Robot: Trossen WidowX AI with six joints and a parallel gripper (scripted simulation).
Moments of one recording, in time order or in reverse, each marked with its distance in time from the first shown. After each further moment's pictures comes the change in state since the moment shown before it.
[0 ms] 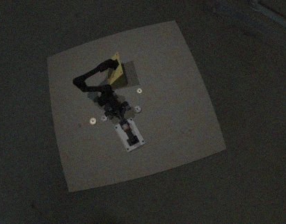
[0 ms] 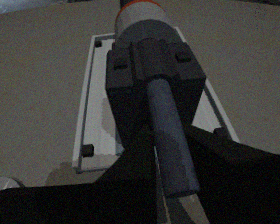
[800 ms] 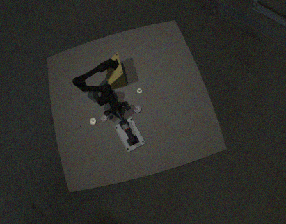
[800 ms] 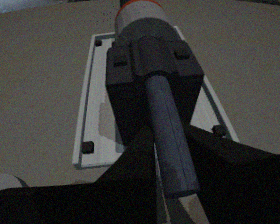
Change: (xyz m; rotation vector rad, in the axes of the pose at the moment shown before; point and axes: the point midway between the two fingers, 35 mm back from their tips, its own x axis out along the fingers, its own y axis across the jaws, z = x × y) arm -0.003 0.000 -0.002 0.000 0.000 0.000
